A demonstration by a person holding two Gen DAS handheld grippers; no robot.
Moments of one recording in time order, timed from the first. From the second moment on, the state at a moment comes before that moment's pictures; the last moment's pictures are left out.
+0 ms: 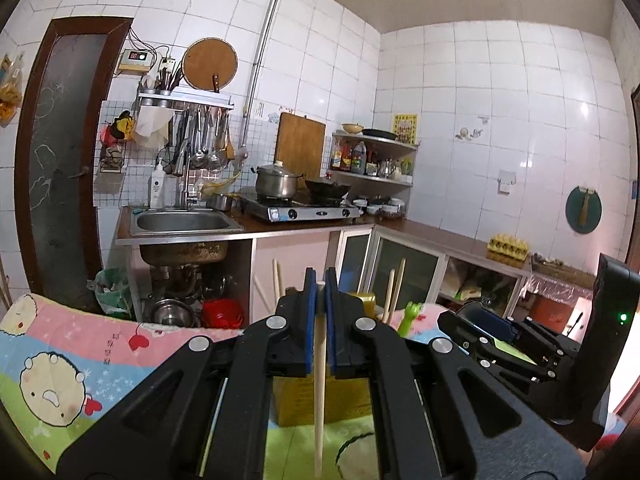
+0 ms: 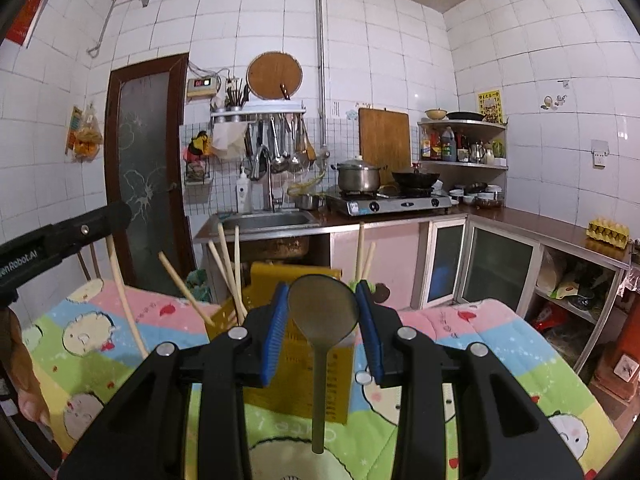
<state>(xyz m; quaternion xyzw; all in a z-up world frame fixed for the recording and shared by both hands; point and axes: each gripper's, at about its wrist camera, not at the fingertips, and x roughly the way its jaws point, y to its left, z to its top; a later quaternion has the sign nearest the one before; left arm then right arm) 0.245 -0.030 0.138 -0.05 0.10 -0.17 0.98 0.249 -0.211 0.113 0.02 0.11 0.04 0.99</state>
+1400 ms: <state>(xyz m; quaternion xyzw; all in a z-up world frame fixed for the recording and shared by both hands) 0.366 -0.048 0.119 -0.02 0.12 -0.09 0.99 0.358 -0.211 0.124 0.00 0.11 0.01 0.99</state>
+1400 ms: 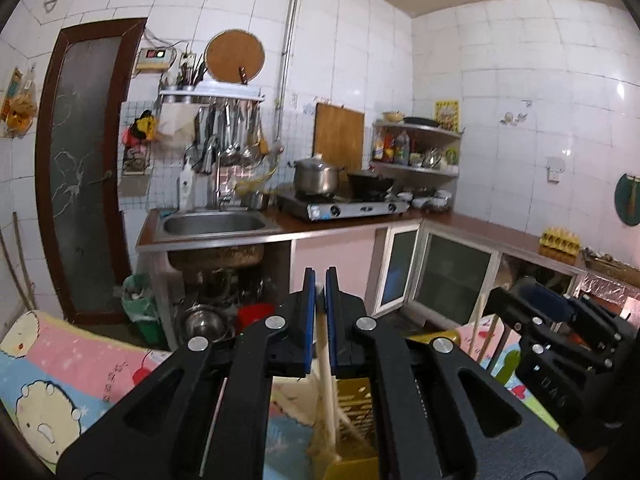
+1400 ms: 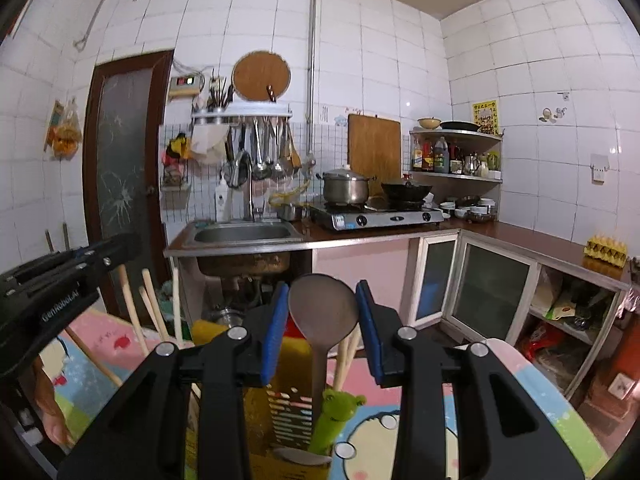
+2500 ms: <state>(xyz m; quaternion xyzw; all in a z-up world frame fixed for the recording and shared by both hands) 0.117 0.012 0.051 -0.01 0.14 -0.07 0.99 0.142 -0.195 0.067 0.02 0.15 -0.01 0.99</state>
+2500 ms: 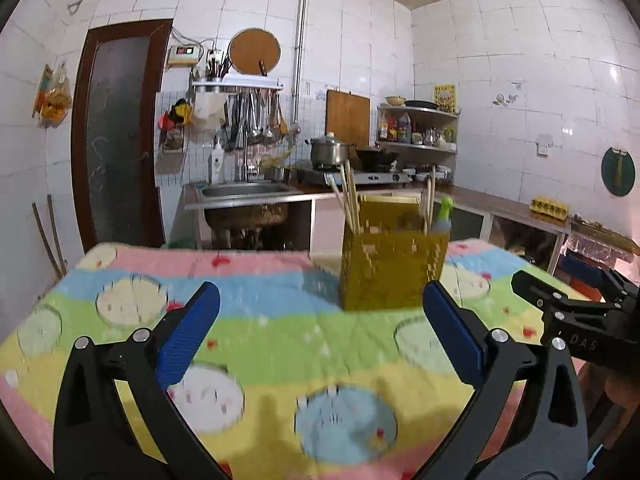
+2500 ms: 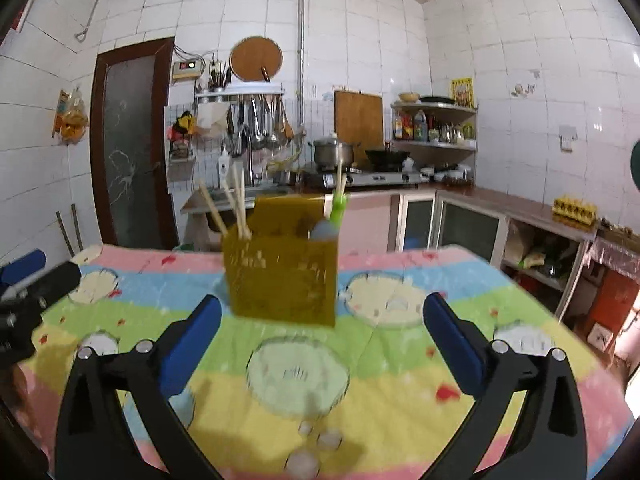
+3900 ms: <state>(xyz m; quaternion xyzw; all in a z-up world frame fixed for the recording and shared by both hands) 0.098 0.016 0.008 0.02 0.11 -0.04 0.99 0.093 -0.194 0.024 0.02 0.11 -0.03 0.99</state>
